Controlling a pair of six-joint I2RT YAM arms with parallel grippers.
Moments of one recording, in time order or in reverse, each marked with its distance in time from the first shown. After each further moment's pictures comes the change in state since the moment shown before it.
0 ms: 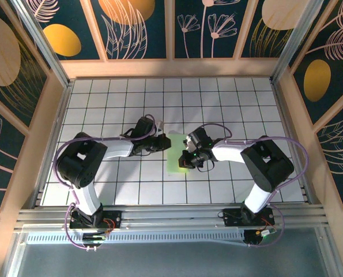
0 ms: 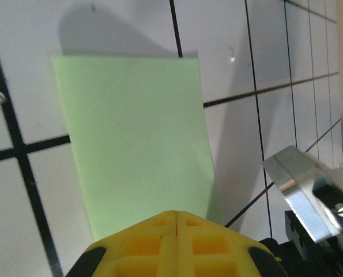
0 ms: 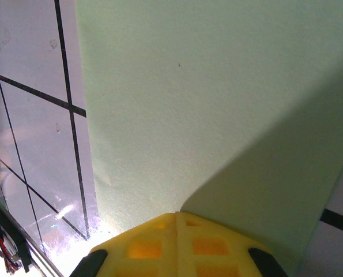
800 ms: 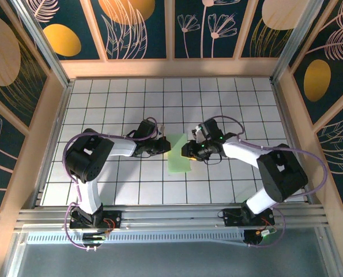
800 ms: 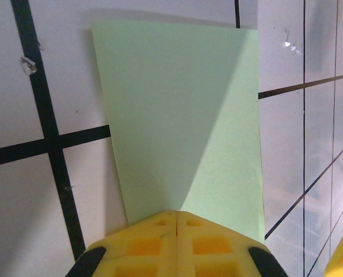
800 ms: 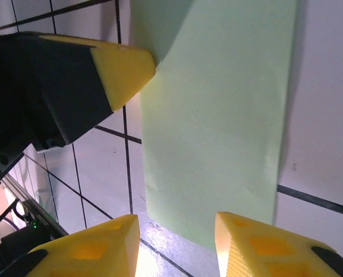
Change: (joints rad) left arm -0.003 0.079 0.005 0.009 -0.014 -0.008; right arm -0.108 -0.154 0.027 -0.098 -0.034 0.026
